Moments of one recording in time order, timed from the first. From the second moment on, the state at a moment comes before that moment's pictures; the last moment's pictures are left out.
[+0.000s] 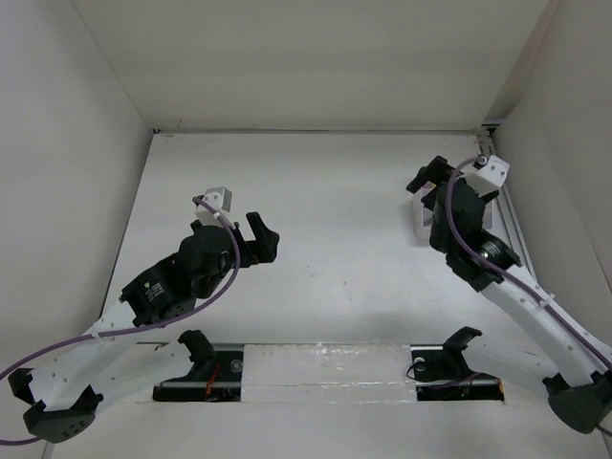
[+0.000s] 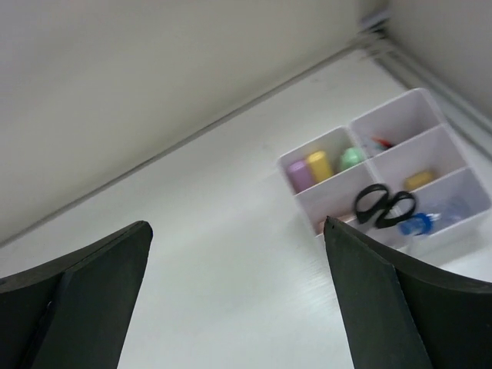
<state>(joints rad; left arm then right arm) -0.90 0.72 0.98 -0.70 -0.47 -0.68 0.57 0.98 1.00 -0.23 0.95 0.54</state>
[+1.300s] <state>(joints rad) -0.86 0.58 1.04 -0.98 -0.93 -0.93 0.82 0.51 1.02 -0.59 0.45 0.37</state>
